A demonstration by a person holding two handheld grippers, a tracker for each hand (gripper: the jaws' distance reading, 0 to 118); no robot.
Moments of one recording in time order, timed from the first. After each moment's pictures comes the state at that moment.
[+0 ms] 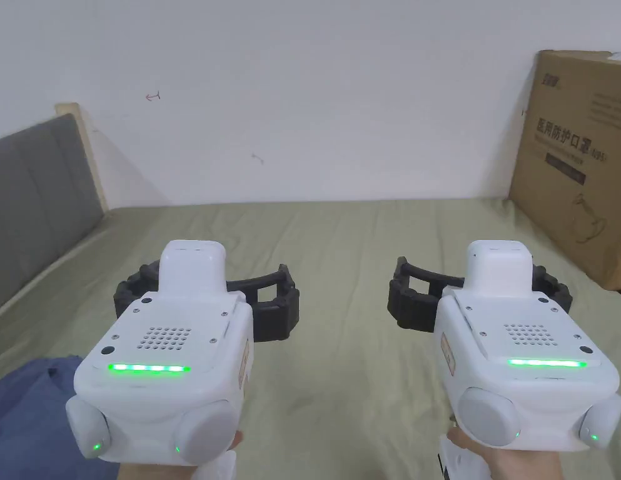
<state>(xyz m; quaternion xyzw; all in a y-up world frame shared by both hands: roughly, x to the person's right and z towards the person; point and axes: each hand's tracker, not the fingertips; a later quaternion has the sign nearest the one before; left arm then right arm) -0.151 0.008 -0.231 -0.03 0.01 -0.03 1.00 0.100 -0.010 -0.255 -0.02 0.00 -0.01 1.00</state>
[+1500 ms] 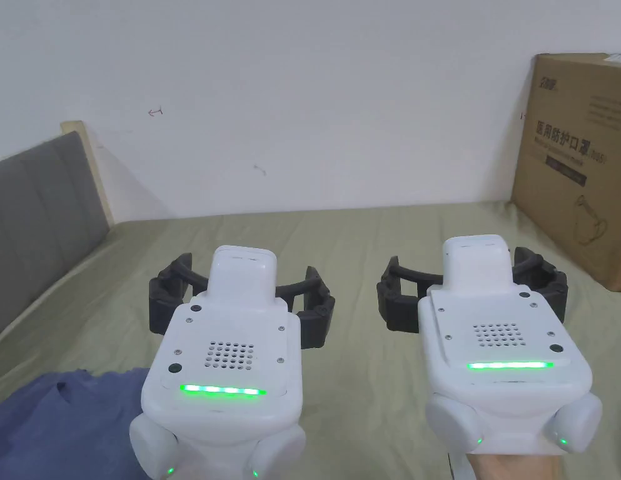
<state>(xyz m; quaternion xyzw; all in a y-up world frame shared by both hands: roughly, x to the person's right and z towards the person) -0.108 0.016 -0.220 0.00 0.06 -0.11 0.99 0.077 0.008 -0.239 -0.02 -0.06 0.07 1.00</state>
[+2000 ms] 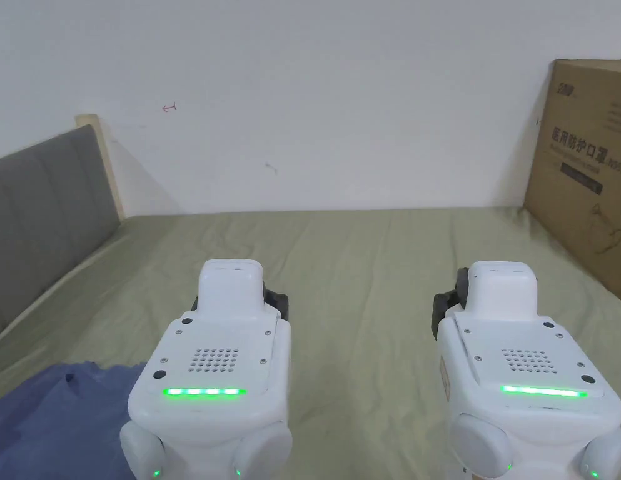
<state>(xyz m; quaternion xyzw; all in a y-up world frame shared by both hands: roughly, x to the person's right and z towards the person) -0.131 0.004 -0.225 -0.03 0.04 -0.02 1.00 0.088 -0.005 -0.240 -0.03 -0.03 -0.01 1.00</state>
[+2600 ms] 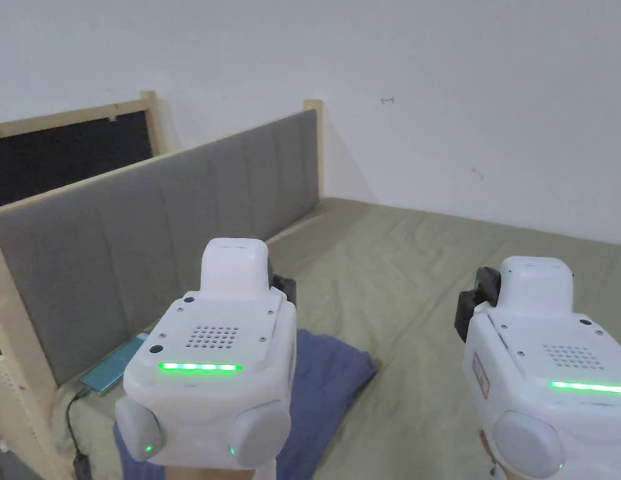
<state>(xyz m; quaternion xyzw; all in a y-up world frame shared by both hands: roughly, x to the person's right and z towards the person) -0.279 0.031 -0.140 -0.03 0.26 0.00 0.97 -0.077 0.012 -0.263 -0.05 0.23 0.00 0.97</state>
